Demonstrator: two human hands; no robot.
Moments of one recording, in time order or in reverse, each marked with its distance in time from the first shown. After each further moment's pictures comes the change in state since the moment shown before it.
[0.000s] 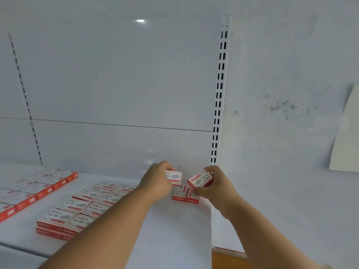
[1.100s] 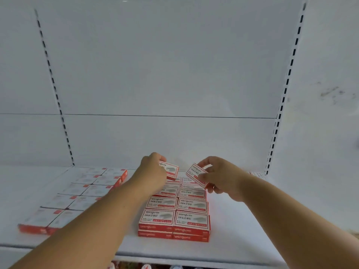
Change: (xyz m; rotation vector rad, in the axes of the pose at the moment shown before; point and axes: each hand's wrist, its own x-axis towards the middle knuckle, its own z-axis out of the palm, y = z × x) left_hand 0.008 -0.152 -0.156 -0.088 -0.097 -0.025; right_hand -0.007 -0.094 0.185 -0.151 -0.184 0.164
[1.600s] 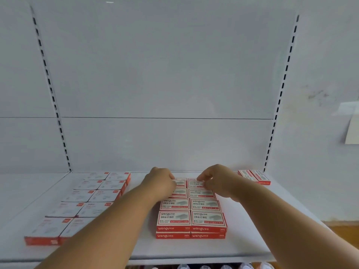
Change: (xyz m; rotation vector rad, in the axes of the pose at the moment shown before) left_hand 0.021 -0.032 0.003 0.275 -0.203 0.104; right_hand 0.003 -0.008 0.034 -0.415 0.168 0.077
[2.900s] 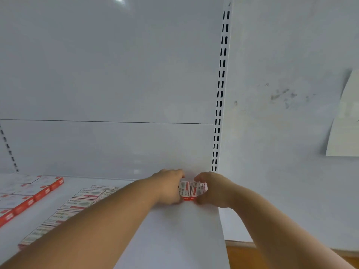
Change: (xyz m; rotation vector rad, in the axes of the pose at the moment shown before) left_hand 0.056 0.204 0.108 0.351 -0.156 0.200; right_hand 0.049 0.187 -0.128 -0.233 -0.076 -0.228
